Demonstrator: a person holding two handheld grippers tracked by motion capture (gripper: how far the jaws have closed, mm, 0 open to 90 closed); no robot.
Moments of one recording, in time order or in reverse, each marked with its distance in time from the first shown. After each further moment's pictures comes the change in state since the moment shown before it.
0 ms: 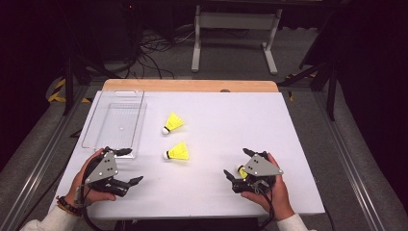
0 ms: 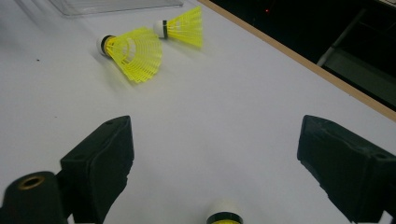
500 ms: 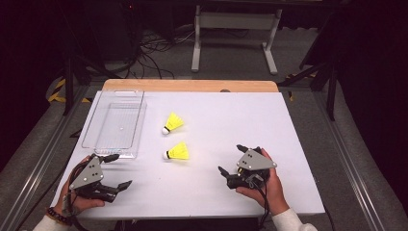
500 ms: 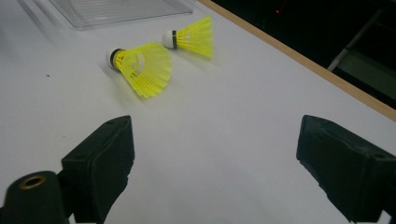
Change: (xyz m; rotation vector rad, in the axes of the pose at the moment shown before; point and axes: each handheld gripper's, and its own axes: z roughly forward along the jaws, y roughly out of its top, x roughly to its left) left arm -0.002 -0.030 -0.024 -0.015 0.031 -0.084; right arm 0.001 0.016 0.014 -0.005 0.043 0.004
